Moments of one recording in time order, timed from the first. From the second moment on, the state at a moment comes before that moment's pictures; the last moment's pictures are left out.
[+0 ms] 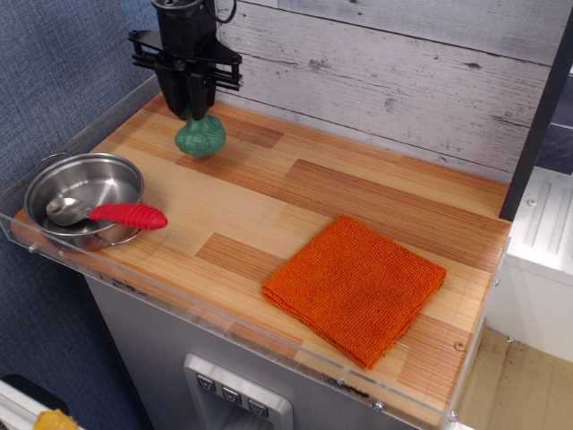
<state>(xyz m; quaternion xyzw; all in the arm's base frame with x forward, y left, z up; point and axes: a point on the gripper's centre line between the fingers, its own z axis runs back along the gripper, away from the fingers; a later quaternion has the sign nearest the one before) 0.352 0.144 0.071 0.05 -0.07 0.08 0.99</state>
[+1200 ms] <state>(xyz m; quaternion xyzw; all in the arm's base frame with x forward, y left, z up) 0.341 0.164 0.053 0.06 -0.08 0.11 0.99</state>
